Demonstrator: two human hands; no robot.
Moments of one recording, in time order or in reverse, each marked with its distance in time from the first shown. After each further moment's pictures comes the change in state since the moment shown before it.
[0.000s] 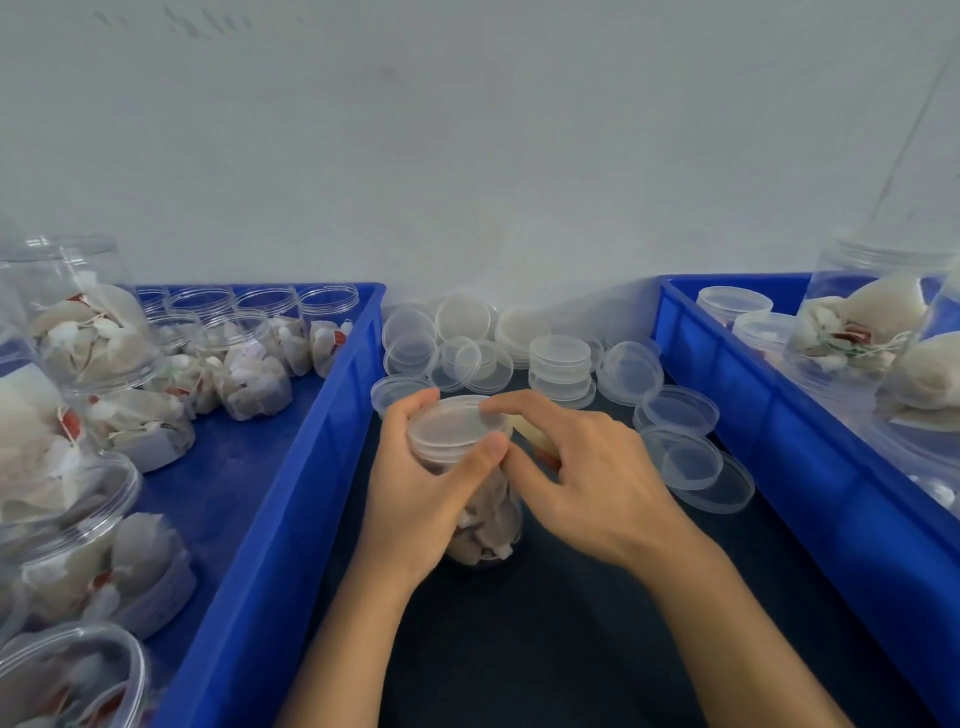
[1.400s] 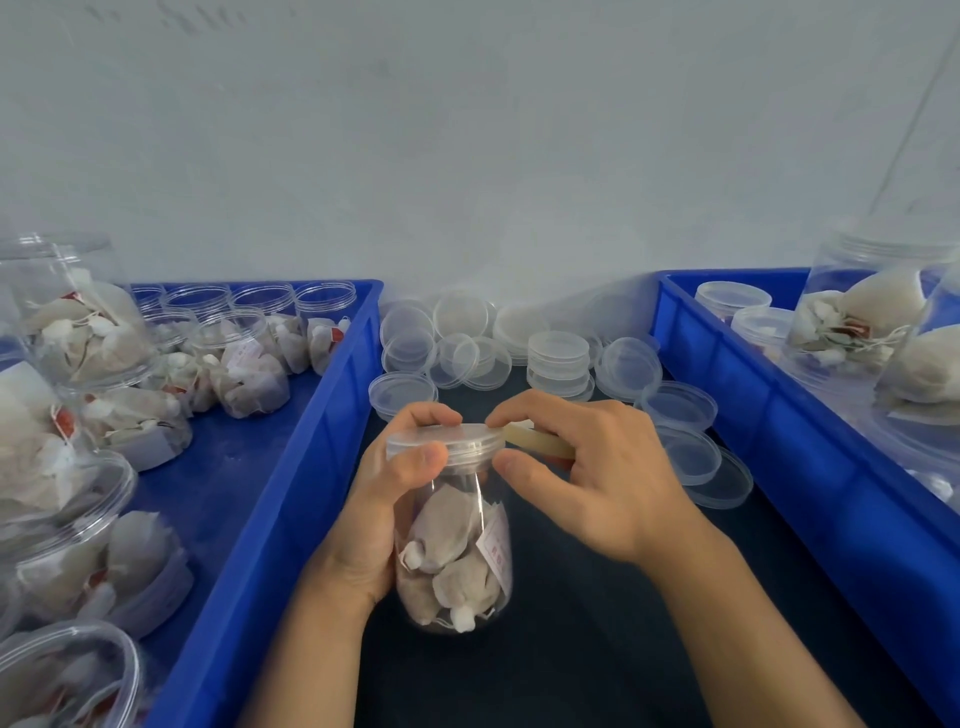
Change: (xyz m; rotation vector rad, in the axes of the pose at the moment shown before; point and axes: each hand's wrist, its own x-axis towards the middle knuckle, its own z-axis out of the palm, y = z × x) left_hand -0.002 0.007 -0.022 -0.526 -0.334 -0.168; right_hand -0.004 -0.004 -0.014 0.087 0.052 -0.074
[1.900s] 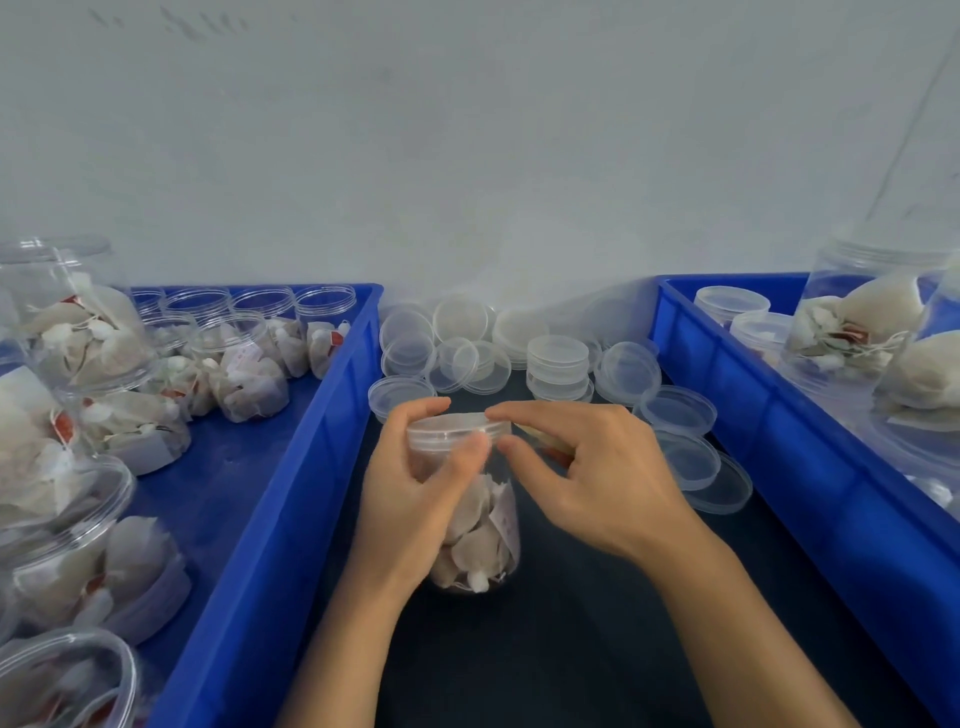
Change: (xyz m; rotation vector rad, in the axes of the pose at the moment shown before) left_hand 0.005 -0.013 0.014 0.473 0.292 0.199; right_hand 0.001 0.009 0.010 -0.065 0.060 0.068
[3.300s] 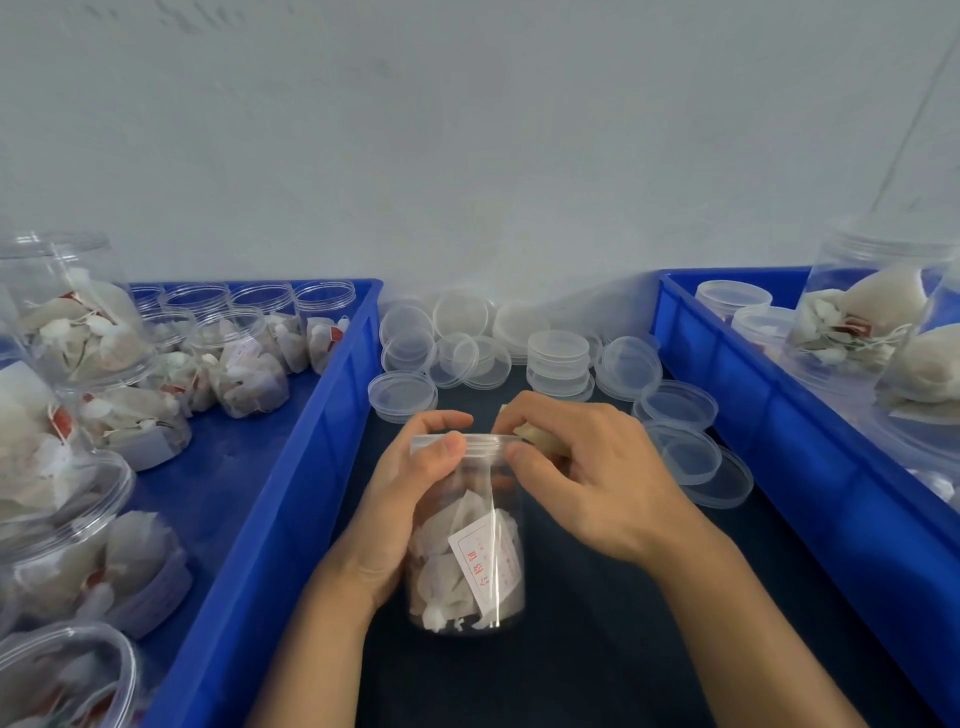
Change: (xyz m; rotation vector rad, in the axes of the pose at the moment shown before) left_hand 0.002 -0.003 -0.015 -0.295 -0.271 -0.254; right_hand 0.000 -0.002 -0.007 0.081 -0.145 -0.049
